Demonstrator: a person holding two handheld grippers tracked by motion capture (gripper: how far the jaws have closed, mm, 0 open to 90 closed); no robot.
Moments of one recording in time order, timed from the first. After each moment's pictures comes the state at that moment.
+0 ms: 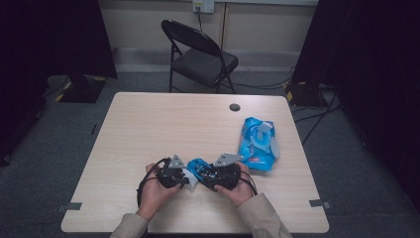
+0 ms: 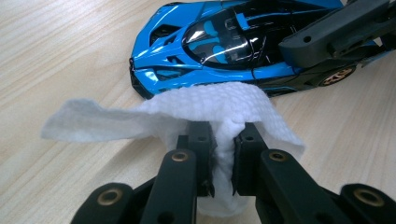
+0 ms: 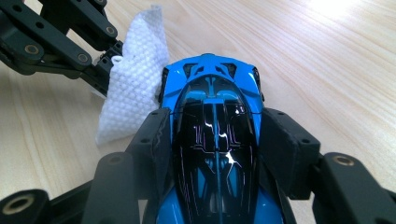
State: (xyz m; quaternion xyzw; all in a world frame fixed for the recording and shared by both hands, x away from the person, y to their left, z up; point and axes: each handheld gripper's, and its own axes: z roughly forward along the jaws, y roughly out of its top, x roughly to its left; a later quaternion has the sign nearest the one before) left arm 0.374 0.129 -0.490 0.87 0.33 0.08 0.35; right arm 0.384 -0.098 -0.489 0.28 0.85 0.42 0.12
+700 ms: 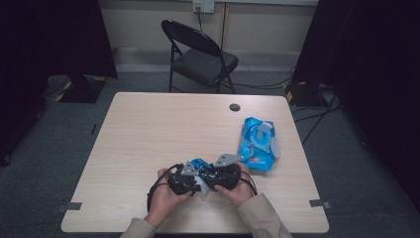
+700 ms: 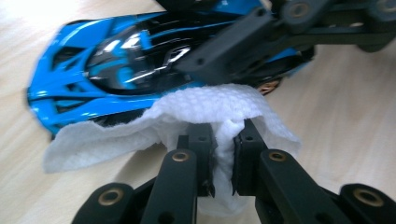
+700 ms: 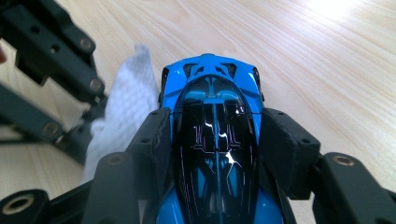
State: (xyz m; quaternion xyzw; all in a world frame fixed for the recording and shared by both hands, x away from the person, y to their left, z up) left arm 0.356 0.093 -0.490 0.88 0.29 0.05 0.36; right arm 0.384 -0.098 -0.489 0.28 0.85 0.42 0.12
